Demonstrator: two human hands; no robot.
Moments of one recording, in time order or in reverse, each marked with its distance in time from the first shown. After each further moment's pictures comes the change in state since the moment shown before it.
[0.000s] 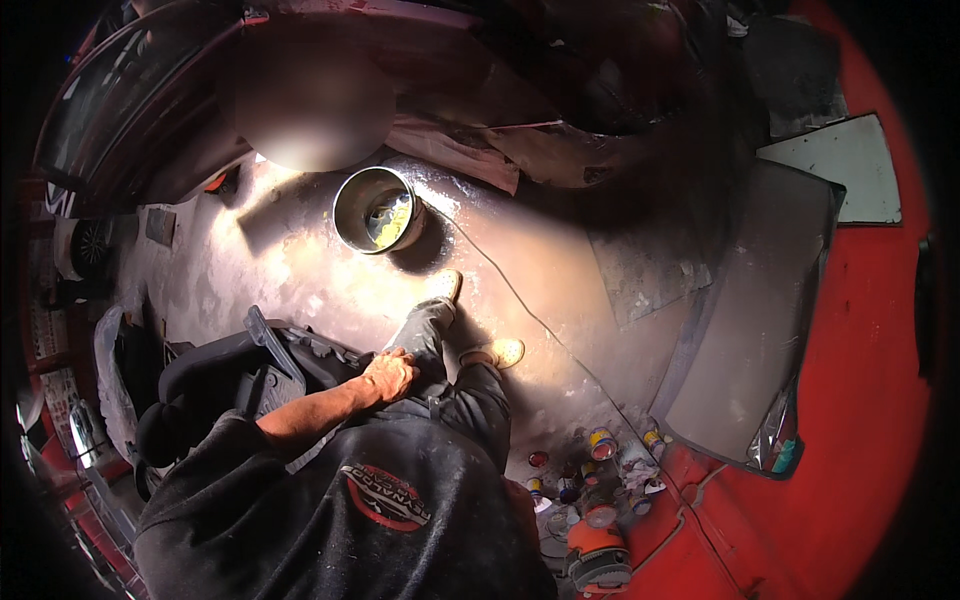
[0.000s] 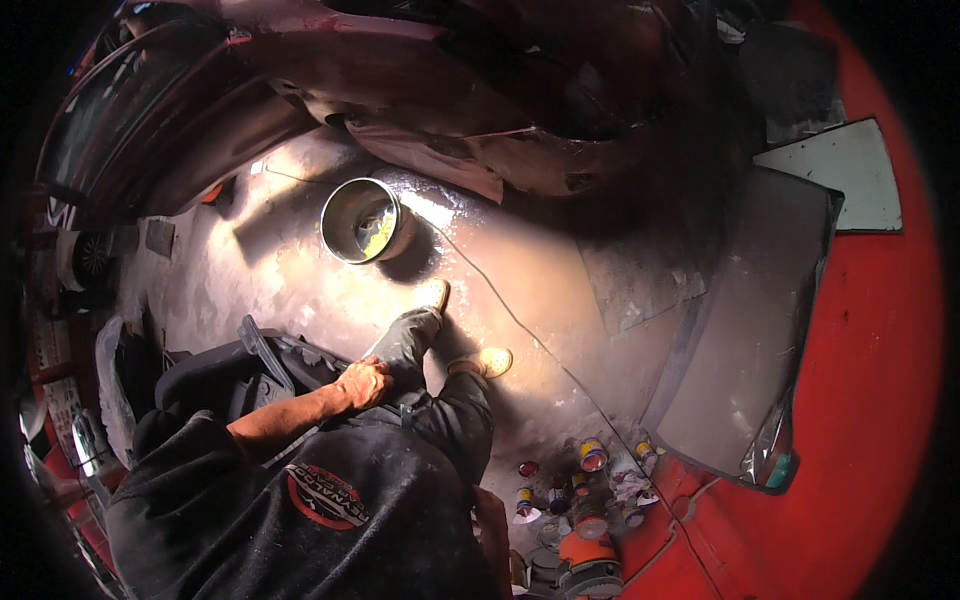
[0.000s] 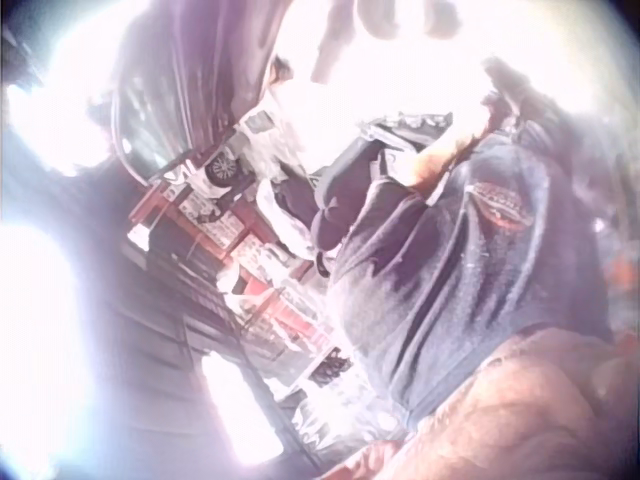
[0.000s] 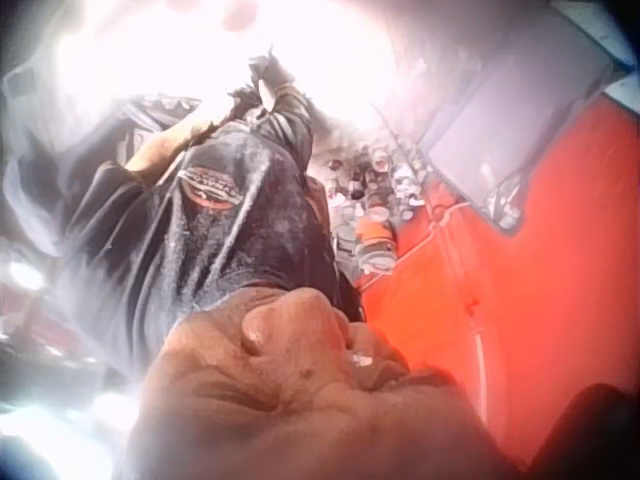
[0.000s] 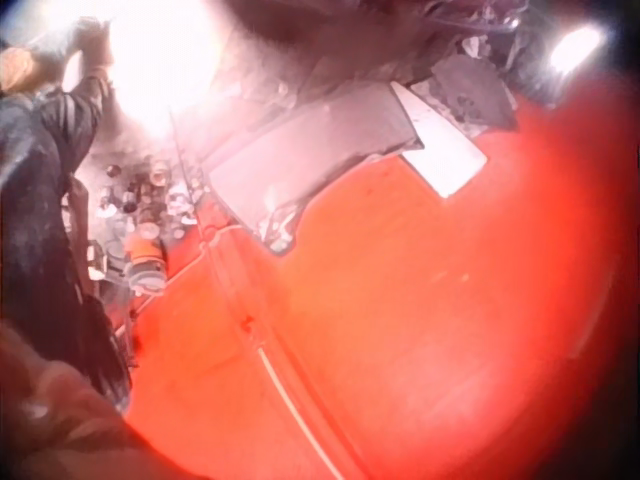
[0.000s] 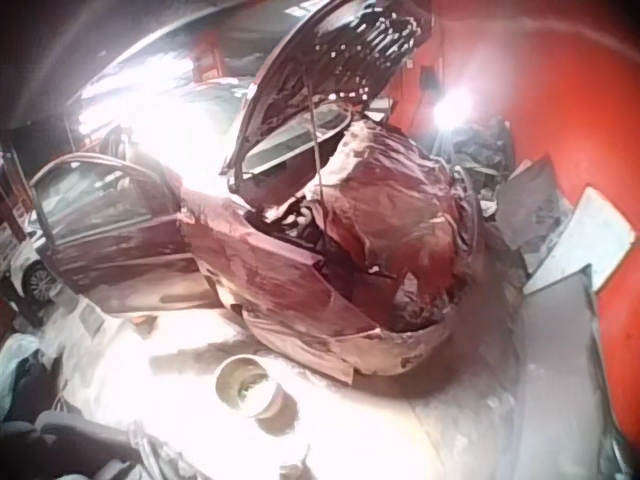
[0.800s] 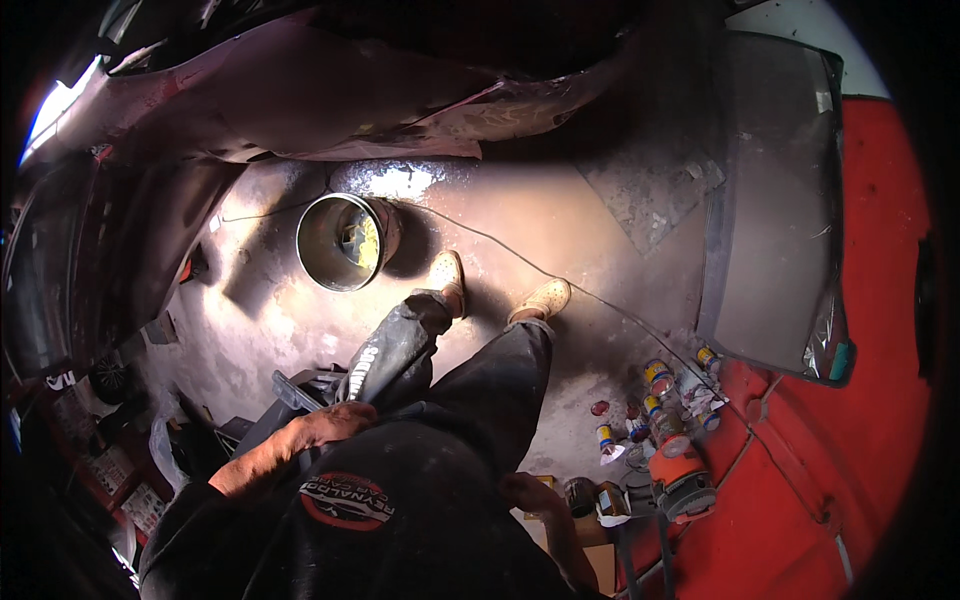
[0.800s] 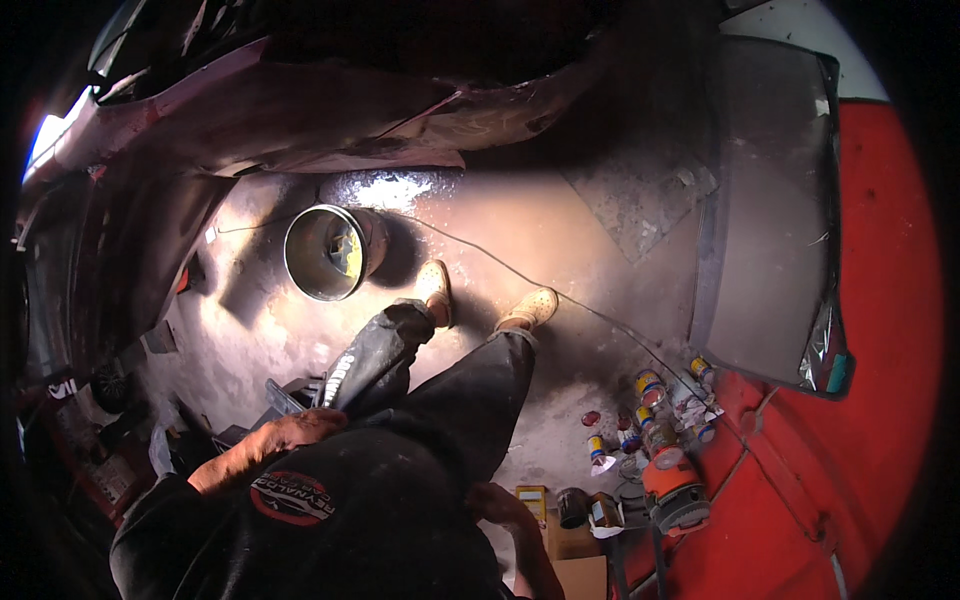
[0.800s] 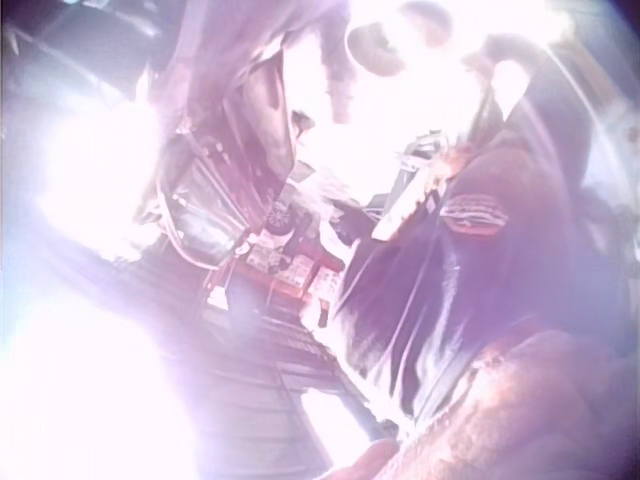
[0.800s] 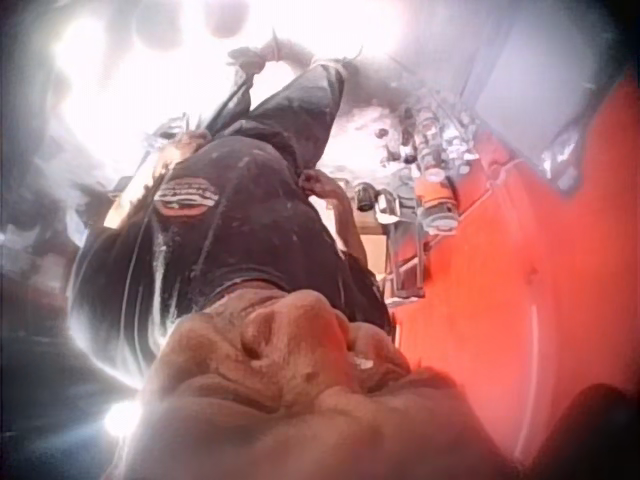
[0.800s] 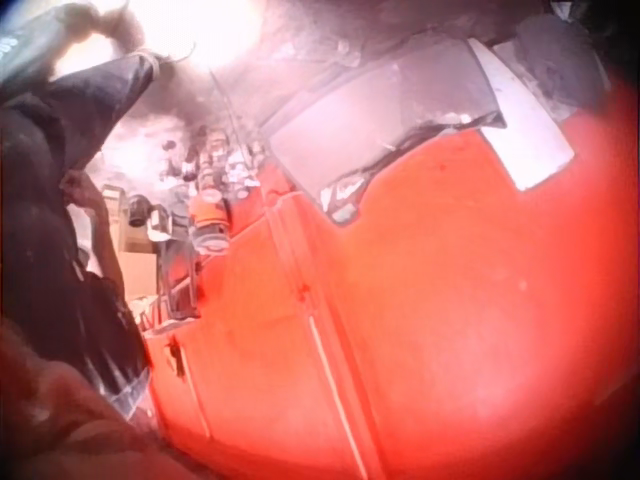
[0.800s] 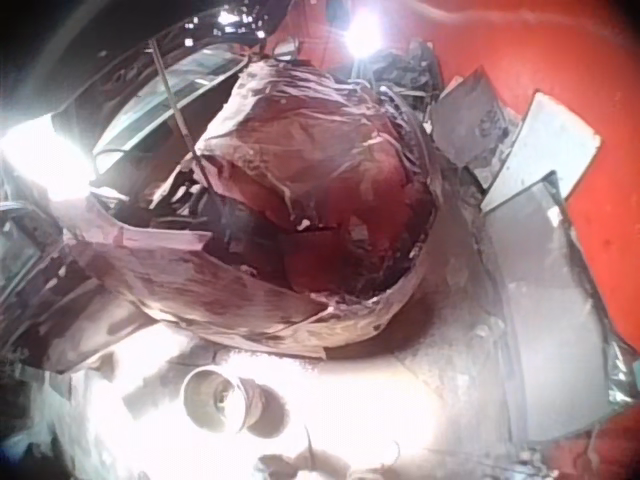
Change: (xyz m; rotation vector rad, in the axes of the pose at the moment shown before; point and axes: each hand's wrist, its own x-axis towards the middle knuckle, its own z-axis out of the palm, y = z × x) left_hand -0.001 -0.116 -0.177 -0.878 -0.793 -0.429; right_hand 0.043 -0.086 0.078 0.215 -0.680 0.033
